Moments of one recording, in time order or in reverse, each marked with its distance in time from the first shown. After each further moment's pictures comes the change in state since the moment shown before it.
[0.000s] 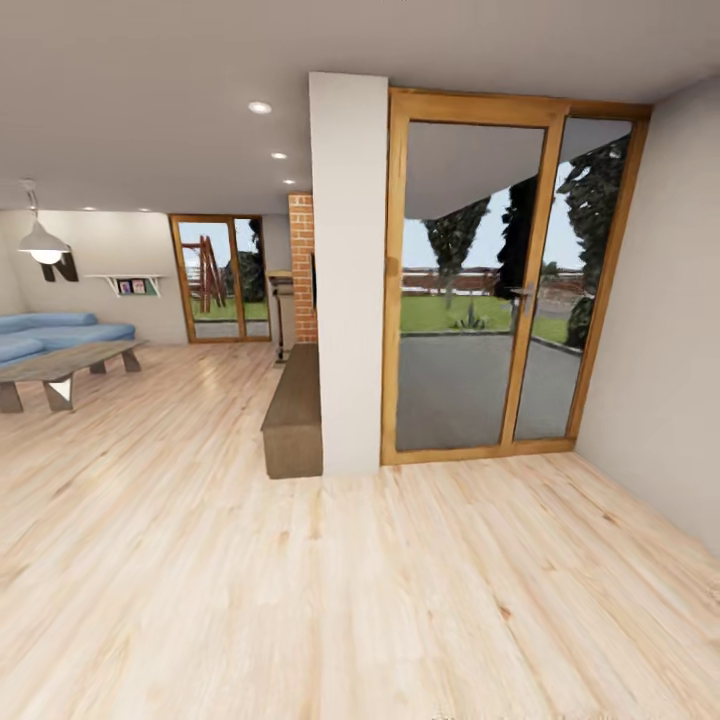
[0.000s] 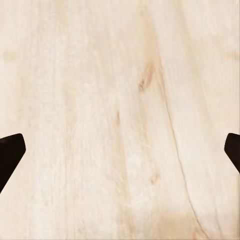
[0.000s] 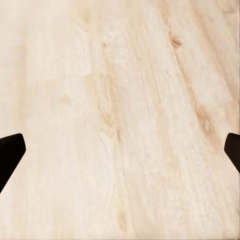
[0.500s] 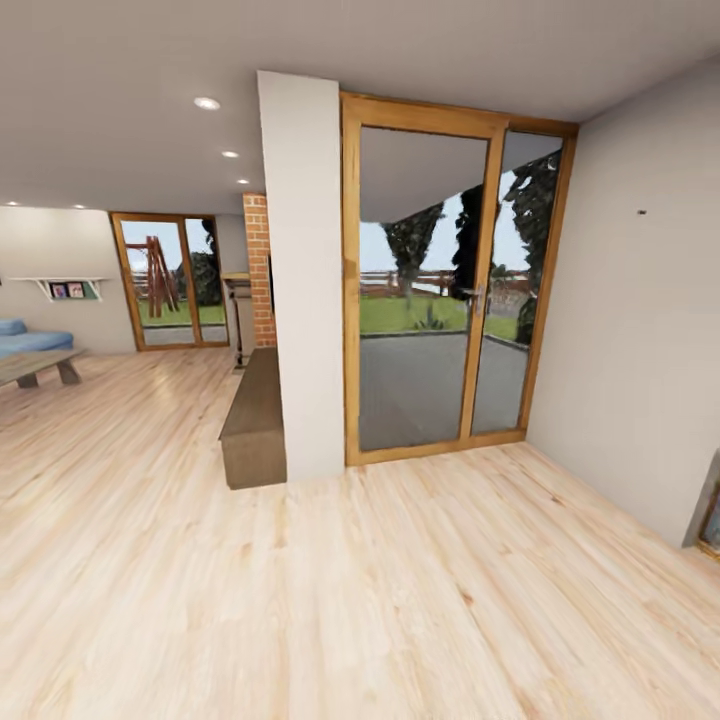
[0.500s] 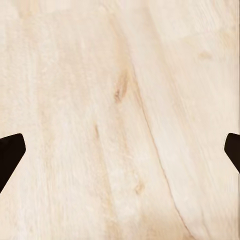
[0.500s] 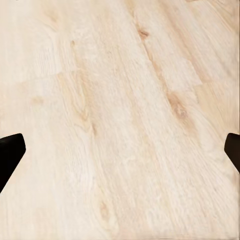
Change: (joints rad) left arm 0.000 0.000 0.000 0.000 0.000 0.000 0.000; right arm 0.000 0.000 0.000 0.000 0.000 0.000 0.000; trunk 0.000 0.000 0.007
